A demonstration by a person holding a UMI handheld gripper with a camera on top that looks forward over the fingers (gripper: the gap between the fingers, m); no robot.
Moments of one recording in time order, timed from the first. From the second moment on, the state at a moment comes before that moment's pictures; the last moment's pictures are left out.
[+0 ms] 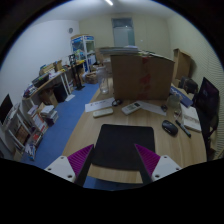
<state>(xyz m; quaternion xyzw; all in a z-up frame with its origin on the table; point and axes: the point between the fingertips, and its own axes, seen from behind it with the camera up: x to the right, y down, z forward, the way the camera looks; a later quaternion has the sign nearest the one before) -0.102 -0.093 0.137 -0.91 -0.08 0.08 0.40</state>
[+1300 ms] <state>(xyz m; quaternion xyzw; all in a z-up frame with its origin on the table) 0.156 0.139 -0.009 -0.89 -0.07 0.02 0.46</state>
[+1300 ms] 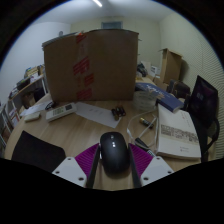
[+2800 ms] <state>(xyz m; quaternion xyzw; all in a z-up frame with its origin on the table) -0.079 -0.105 0.087 -0.92 -0.03 0.05 0.38</state>
